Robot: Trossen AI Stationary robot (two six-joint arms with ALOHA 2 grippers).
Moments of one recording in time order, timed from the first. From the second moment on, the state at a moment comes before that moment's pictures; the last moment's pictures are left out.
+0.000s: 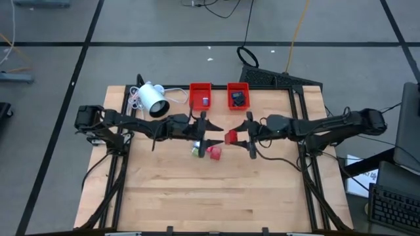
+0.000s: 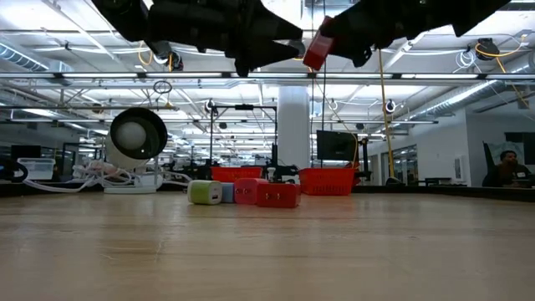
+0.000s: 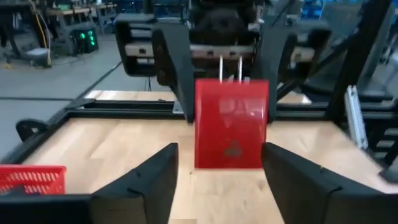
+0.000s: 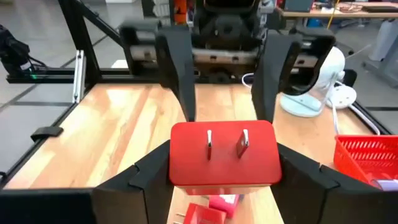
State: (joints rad) left arm 0.02 1.58 0.87 0.59 0.07 -0.02; right arm 0.02 1.14 0.66 0.25 -0.03 0.01
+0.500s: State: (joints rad) left arm 0.01 1.58 0.87 0.49 0.06 -0.05; right arm 0.01 1.29 0.66 0.45 -0.08 0.00
